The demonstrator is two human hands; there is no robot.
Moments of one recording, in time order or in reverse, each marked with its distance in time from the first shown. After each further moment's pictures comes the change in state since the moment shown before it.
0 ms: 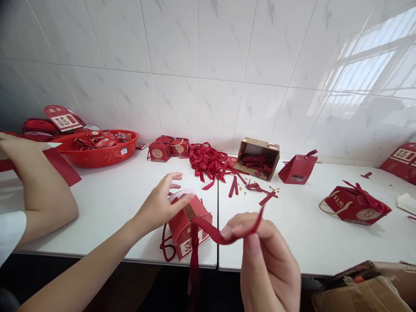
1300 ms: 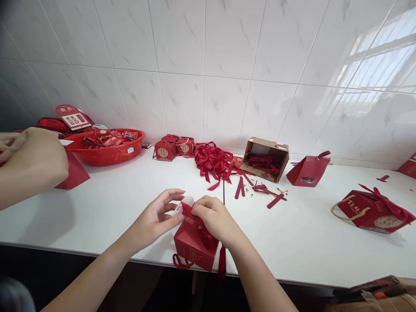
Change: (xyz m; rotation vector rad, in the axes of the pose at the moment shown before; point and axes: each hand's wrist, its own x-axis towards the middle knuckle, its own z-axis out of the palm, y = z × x) left_hand -0.031 -0.004 -0.019 -0.600 -0.301 -0.329; right_hand 0.046 0.076 0.041 -0.306 -0.815 0.775
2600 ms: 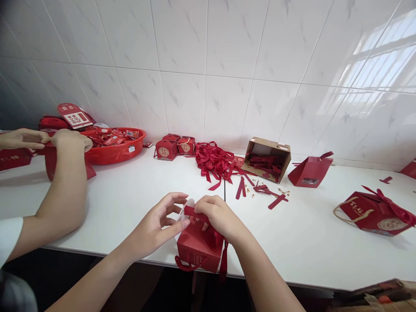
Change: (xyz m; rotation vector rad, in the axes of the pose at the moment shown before) left_hand -0.007 0.005 0.008 -0.004 0.009 0.023; right_hand 0.005 -0.004 -0.006 0.040 -0.080 0.020
